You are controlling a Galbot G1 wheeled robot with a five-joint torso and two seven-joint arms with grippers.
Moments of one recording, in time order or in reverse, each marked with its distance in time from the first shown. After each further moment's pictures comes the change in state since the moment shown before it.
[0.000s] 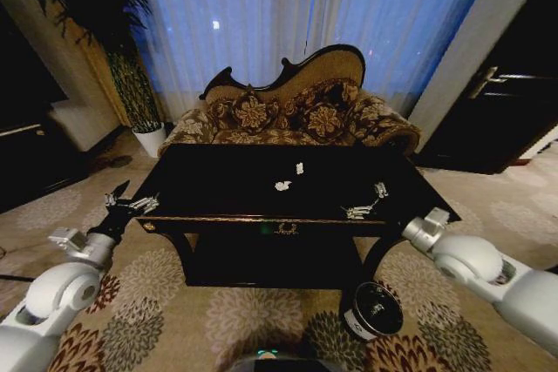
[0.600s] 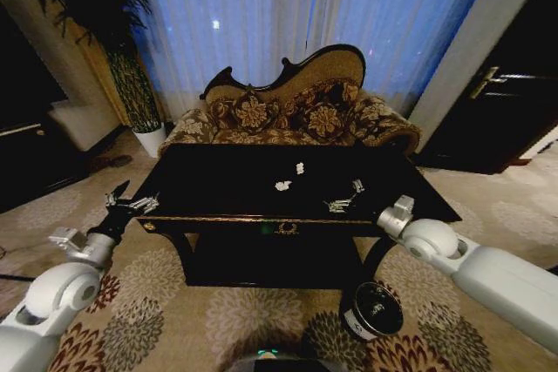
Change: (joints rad) left arm 0.000 0.000 0.000 0.000 0.000 0.000 0.000; right arm 0.627 0.077 -0.608 -0.086 0.032 -0.038 -0.010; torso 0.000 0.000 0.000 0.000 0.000
